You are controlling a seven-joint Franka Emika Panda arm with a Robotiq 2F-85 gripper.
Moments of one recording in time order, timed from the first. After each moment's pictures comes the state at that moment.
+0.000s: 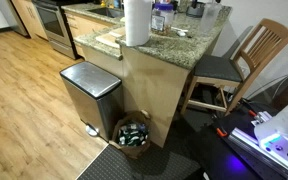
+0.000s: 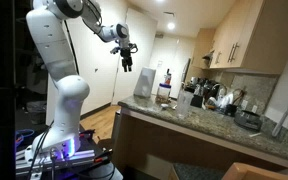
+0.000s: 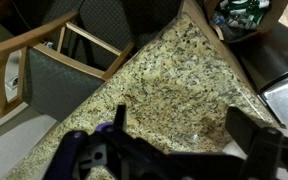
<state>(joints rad) -0.02 -0.43 0.42 -2.16 -0.16 1.84 0.67</state>
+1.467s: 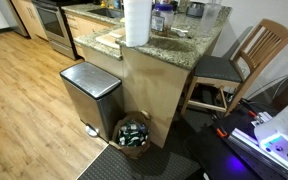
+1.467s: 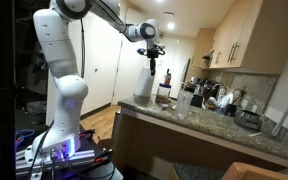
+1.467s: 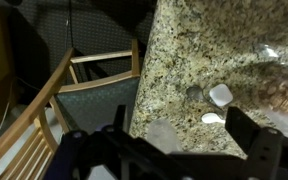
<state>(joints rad) -0.09 -0.34 0.03 -2.08 -0.14 1.94 0.86</state>
